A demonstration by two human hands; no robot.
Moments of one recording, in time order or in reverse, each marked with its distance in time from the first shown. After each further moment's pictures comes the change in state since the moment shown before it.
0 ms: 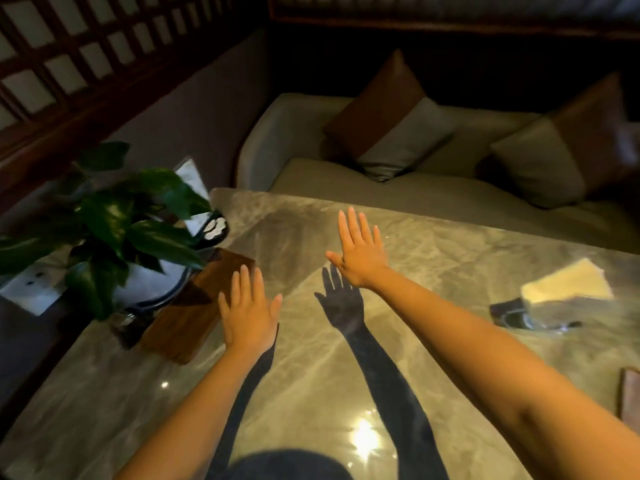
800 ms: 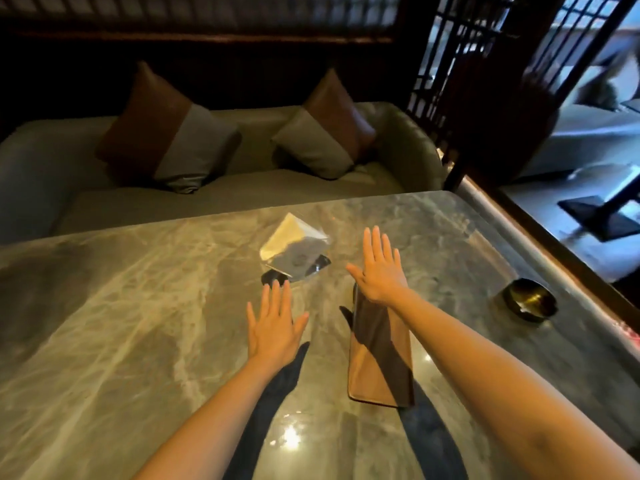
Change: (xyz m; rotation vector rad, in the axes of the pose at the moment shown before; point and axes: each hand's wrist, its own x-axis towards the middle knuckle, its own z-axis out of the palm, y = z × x) left_hand -0.166 0.352 0.084 -0.111 -0.254 0.666; right_hand -0.307 0.329 -0.033 0.084 0.113 0.660
